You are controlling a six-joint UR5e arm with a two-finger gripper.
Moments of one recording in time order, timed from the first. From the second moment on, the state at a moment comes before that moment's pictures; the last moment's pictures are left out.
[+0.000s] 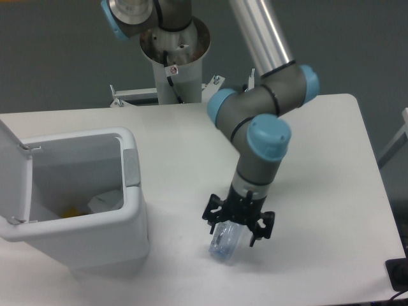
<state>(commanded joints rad) 2.44 -2.14 -1.61 -0.78 1.33 0.75</state>
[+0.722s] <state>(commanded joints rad) 2.41 -2.21 -1.60 -0.78 1.41 0.74</state>
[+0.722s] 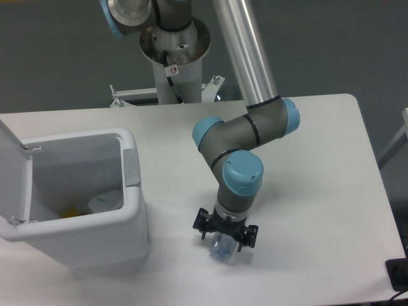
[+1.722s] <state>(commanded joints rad) 2.43 -2.15 -1.54 -0.72 1.35 0.70</state>
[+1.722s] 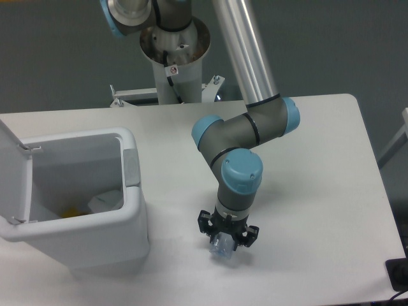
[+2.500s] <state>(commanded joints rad) 2.43 -1.92 -1.23 -0.69 1.02 0.16</state>
